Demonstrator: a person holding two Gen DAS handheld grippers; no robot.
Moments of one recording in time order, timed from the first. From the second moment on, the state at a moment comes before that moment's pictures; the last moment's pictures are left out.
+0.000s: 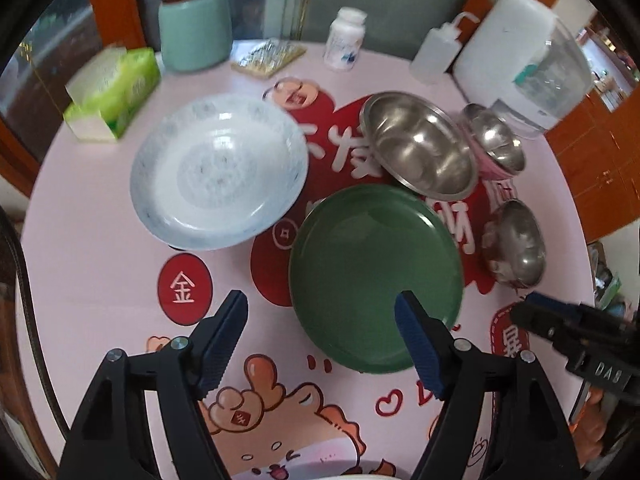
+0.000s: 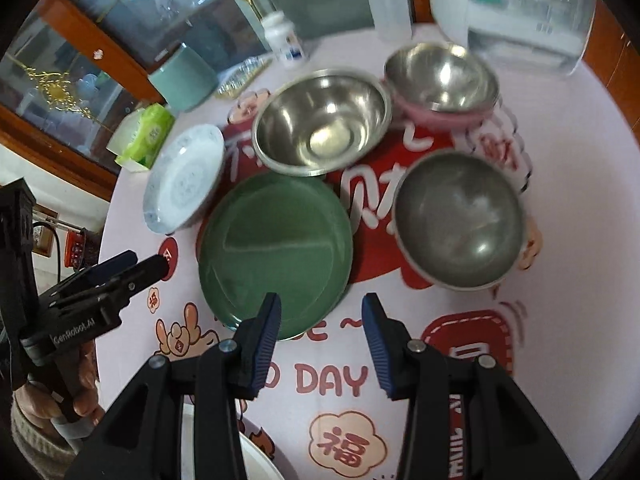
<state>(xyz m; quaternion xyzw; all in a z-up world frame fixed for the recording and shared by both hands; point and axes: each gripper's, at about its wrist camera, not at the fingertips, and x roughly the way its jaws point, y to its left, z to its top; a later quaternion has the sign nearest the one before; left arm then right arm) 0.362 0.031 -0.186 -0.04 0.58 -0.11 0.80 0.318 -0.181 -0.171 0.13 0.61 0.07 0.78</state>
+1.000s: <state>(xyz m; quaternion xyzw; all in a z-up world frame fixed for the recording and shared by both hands) 0.399 0.031 -0.243 -0.08 0.63 -0.15 0.76 0.365 -0.194 -0.252 0.17 0.67 0.05 0.72</state>
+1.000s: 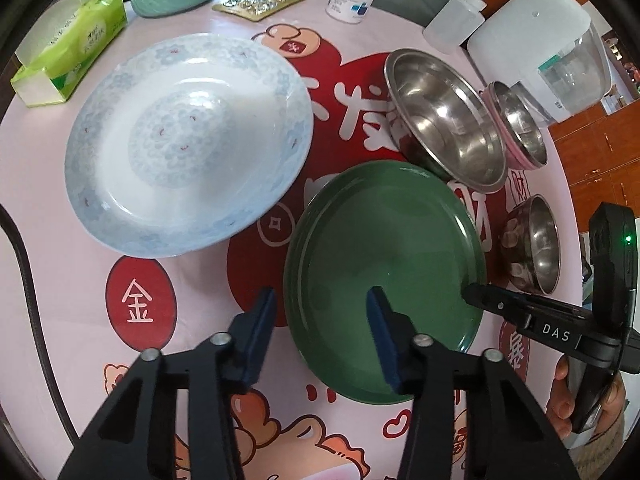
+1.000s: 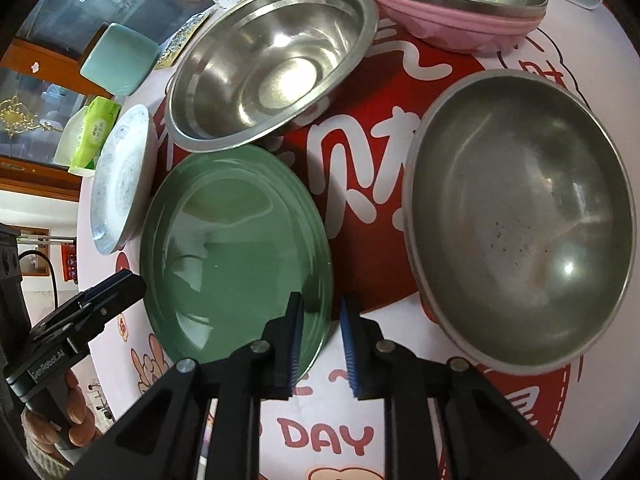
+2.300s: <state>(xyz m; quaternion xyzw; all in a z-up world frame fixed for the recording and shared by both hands) 0.373 0.054 -0.223 -0.09 0.64 -0.14 0.75 0.349 -0.183 -0.226 0.16 0.67 0.09 0.72</state>
